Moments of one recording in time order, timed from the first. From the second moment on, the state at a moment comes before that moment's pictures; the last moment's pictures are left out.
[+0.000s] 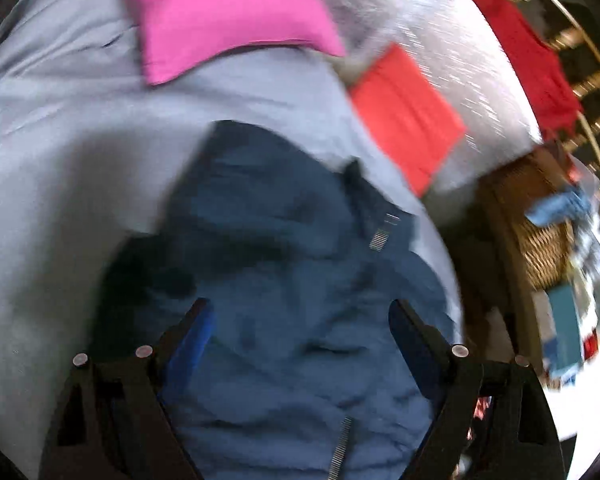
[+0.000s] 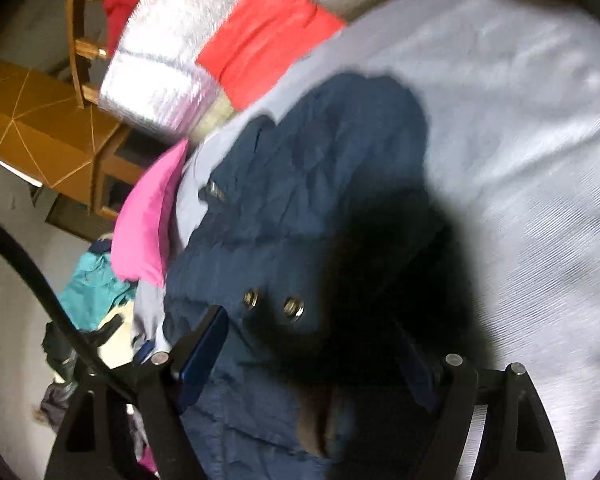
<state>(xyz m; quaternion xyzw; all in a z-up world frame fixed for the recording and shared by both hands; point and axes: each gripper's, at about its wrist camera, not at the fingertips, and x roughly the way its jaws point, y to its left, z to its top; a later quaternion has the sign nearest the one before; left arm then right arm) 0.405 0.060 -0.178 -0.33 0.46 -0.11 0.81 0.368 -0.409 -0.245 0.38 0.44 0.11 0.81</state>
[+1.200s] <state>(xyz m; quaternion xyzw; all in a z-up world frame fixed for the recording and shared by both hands) 0.440 0.062 -0.214 -0.20 0.50 0.02 0.84 0.418 -0.444 -0.249 0.37 0.40 0.00 0.84</state>
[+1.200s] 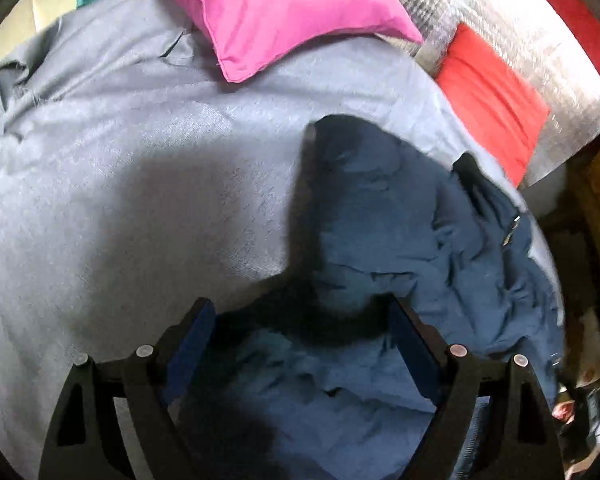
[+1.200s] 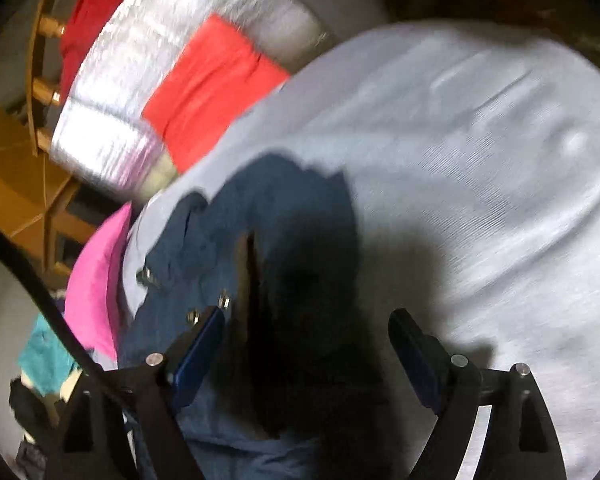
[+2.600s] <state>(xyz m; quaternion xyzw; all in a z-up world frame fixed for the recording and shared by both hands) 0.437 0.046 -0.251 -0.46 0.49 -0.12 0.73 0.387 -0.430 -0.294 0.63 0.34 -0.01 0.70</state>
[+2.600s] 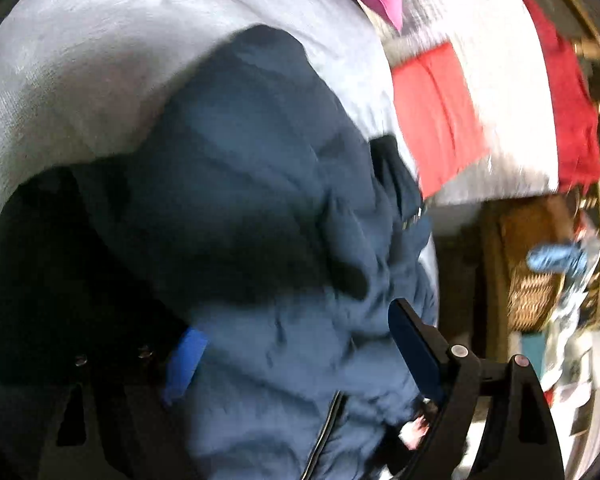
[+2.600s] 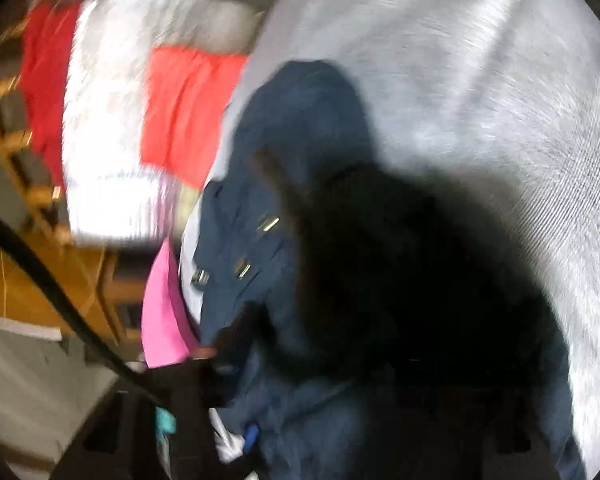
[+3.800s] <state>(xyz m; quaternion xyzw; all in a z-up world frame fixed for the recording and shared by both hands) 0.397 0.030 -0.171 -0.30 0.49 -0.12 0.81 0.344 -0.422 -0.204 0.45 0.43 0.11 0.77</state>
